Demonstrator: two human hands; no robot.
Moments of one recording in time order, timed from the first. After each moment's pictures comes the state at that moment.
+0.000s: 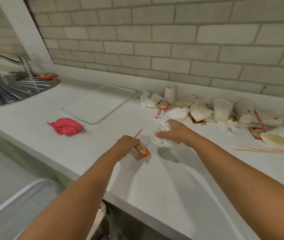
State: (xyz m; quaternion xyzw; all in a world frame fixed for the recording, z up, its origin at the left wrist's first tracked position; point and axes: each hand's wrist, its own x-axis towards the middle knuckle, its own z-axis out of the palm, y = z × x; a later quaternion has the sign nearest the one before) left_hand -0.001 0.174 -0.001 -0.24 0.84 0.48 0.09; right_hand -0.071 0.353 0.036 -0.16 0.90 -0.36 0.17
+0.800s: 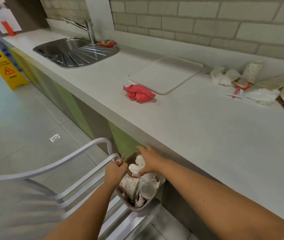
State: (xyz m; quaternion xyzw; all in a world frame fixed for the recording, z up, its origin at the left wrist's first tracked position) left_hand 0.228 -0.013 -0.157 -0.48 0.75 0.45 -0.04; right_hand 0.120 0.100 -0.099 -0.40 0.84 -0.15 0.33
